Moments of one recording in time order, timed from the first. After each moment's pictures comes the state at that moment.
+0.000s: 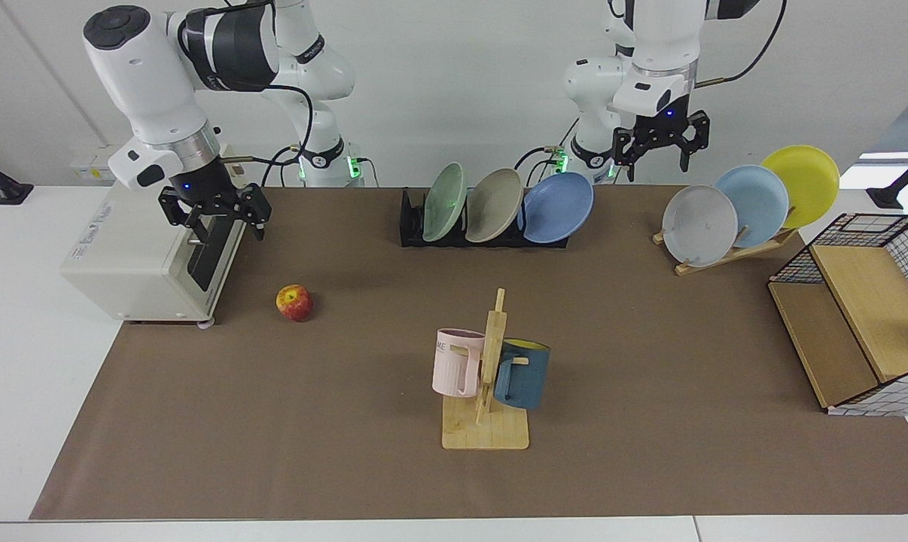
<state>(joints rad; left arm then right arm) 0.00 -0.40 -0.29 -2.07 0.19 1.76 -0.24 0.01 -0.02 -0.02 -1.75 0.01 1.80 -0.03</state>
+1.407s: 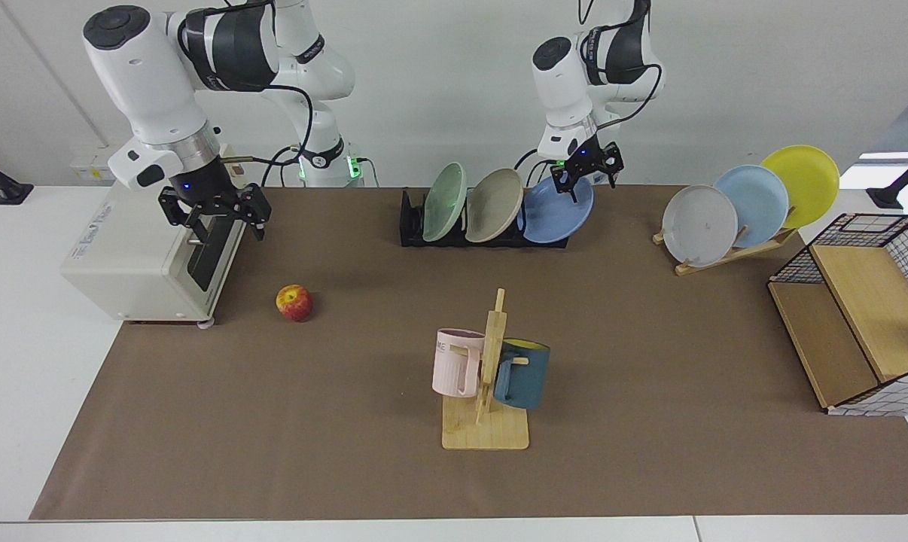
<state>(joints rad) -0.08 -0.58 -0.49 -2.61 0.19 1.98 -0.54 0.01 -0.02 -0.02 -1.75 0.01 1.80 -0.03</state>
